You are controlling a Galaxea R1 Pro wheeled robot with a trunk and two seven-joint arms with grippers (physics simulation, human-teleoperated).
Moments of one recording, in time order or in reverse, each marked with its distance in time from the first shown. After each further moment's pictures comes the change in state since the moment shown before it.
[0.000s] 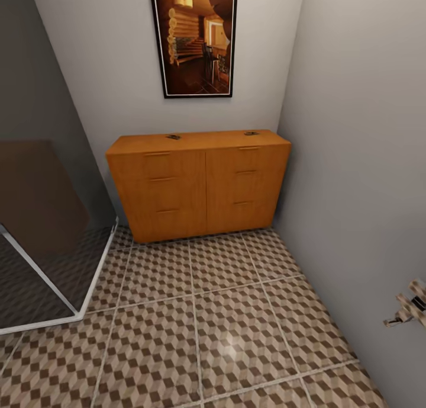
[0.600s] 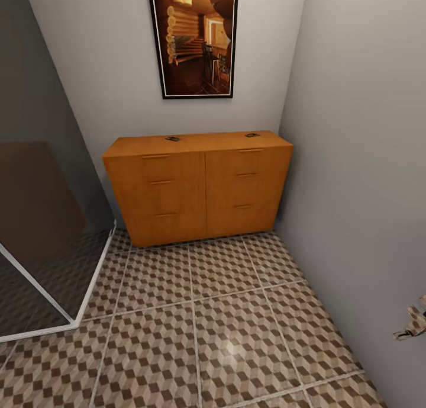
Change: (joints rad) left arm 0.000 0.001 0.000 0.000 0.001 -0.002 -0.002; right arm 0.004 -0.037 0.000 0.006 -0.003 -0.005 0.495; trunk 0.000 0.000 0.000
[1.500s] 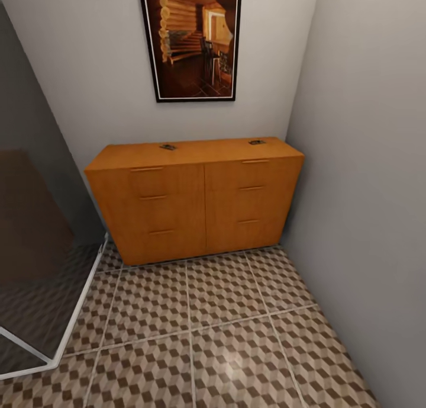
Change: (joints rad) left arm 0.000 0.000 0.000 0.000 -0.001 0.000 0.000; right arm 0.001 -0.013 0.002 -0.001 0.004 0.000 0.023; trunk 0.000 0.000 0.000
